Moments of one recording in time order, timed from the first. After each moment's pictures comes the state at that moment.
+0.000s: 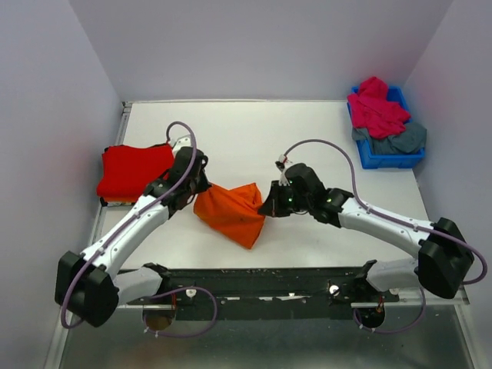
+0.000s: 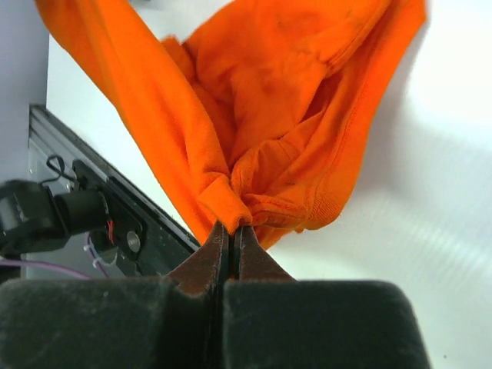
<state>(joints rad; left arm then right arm) -0.46 1.11 0.88 -0.47 -0.25 -0.64 0.82 1.35 0.86 -0.19 -0.19 0.67</state>
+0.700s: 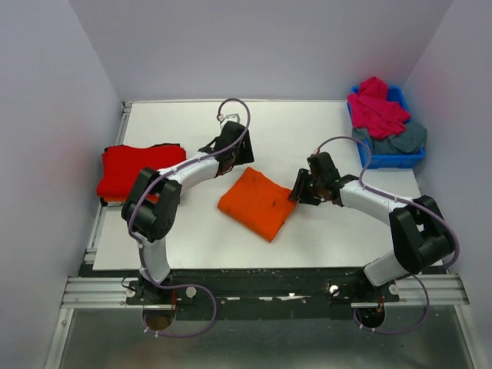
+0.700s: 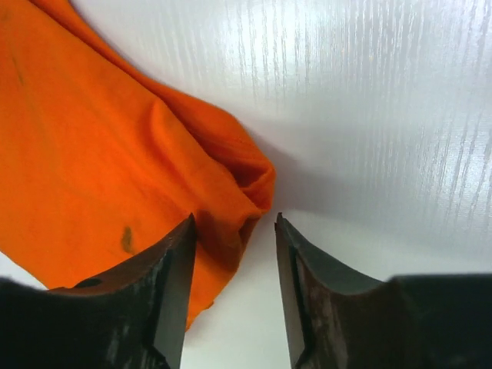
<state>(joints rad) -0.53 1.86 1.28 -0.11 -0.17 -0.58 0.46 1.50 0.81 -0.23 -0.07 0.65</state>
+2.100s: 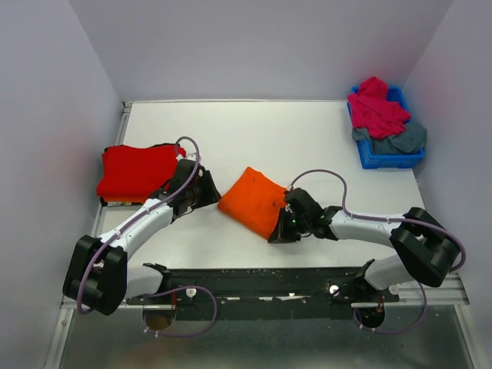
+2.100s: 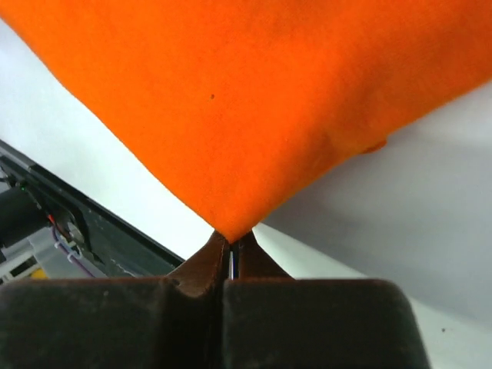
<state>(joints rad) -0.40 1.23 0.69 -0.26 0.04 -0.63 0.82 1.43 0.58 -0.07 -0.25 0.91</state>
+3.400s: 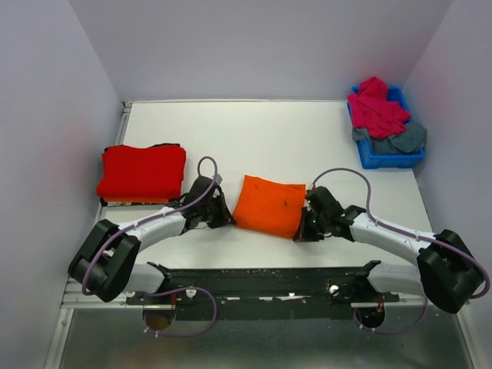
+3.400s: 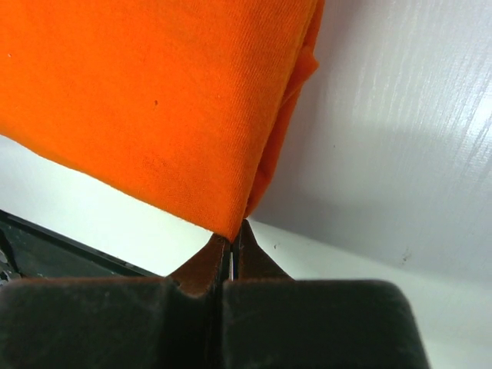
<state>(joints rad) -0.56 1.33 0.53 -0.06 0.29 -0.79 0.66 1.22 0.52 -0.35 -0.14 0.75</state>
